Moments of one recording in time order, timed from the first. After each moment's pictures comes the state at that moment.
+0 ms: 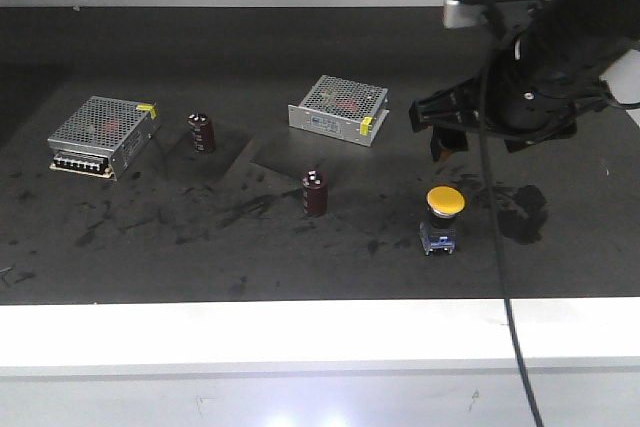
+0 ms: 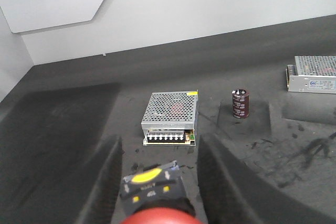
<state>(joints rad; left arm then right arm) -0.17 0.45 -0.62 0.38 0.45 -0.19 0.37 1.62 -1.58 -0.12 1.18 0.25</state>
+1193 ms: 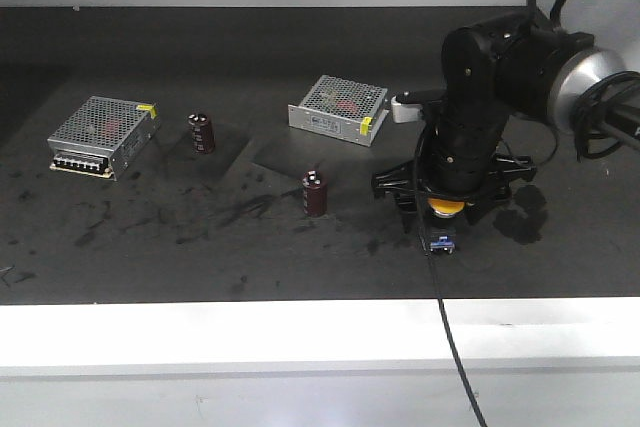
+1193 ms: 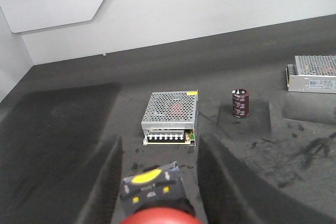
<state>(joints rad) -0.17 0.45 -0.62 0.38 0.45 -0.19 0.38 1.94 -1.61 -0.09 1.21 0.30</state>
